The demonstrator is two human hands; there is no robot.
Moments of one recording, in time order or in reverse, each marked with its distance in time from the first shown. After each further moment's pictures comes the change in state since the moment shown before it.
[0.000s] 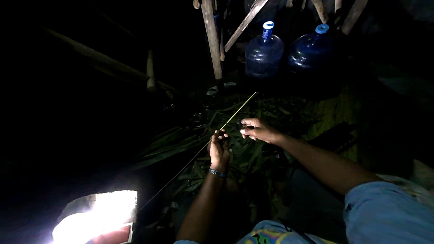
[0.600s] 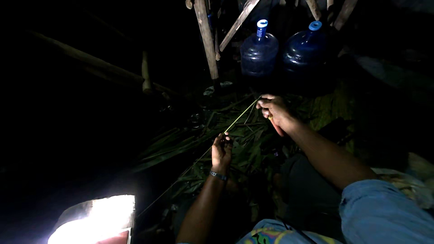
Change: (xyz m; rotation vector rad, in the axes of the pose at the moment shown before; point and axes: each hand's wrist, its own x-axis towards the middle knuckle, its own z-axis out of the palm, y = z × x) left_hand -0.009 -0.006 0.002 -0.070 0.046 -0.182; right_hand 0.004 -0.014 -0.055 0.403 0.607 0.000
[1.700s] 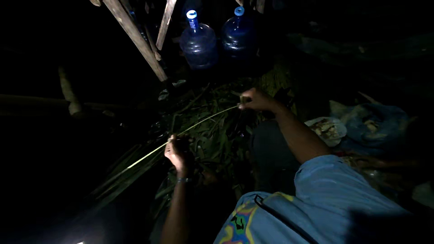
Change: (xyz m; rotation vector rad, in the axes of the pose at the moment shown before) left_hand -0.007 -0.009 -0.011 0.465 -0.319 0.550; right_hand -0.071 -0.015 -0.126 -0.944 -0.230 -0.324
